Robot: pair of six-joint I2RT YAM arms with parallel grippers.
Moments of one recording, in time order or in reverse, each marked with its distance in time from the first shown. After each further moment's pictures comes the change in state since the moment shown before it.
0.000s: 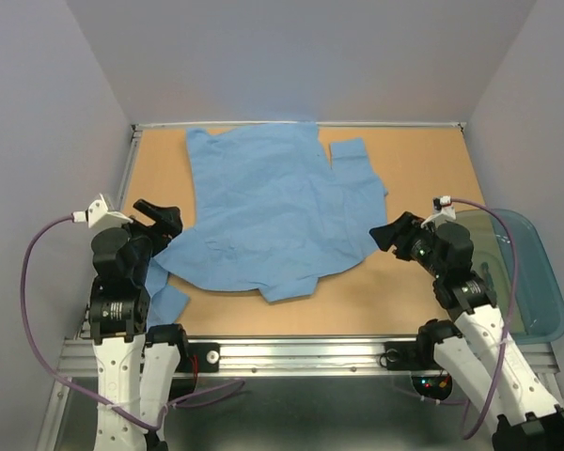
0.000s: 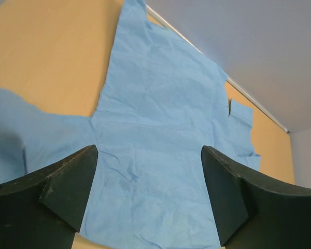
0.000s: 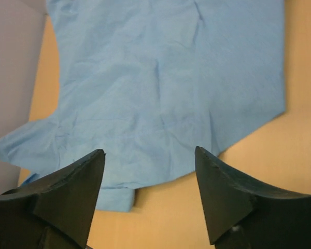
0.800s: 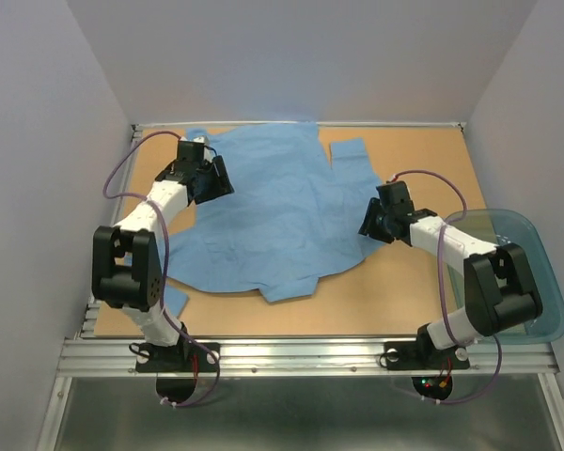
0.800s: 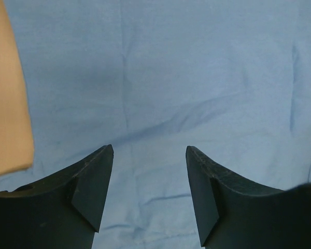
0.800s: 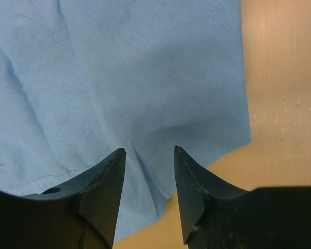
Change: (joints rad) left arm -0.236 1.059 0.405 0.131 0.078 0.230; right arm 0.069 0.848 0.330 -0.094 0.287 -0.058
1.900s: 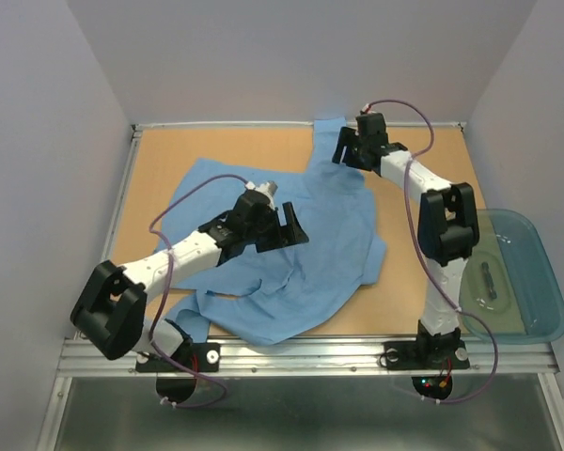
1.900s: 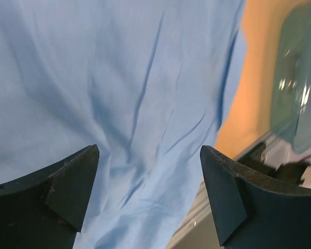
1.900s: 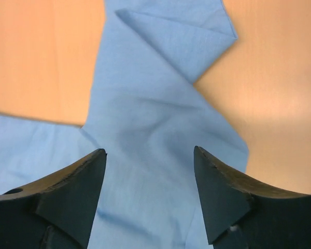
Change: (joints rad) left arm -0.550 -0.161 -0.382 0.273 0.128 -0.402; right arm -0.024 0.722 0.921 0.018 -0.019 -0.147
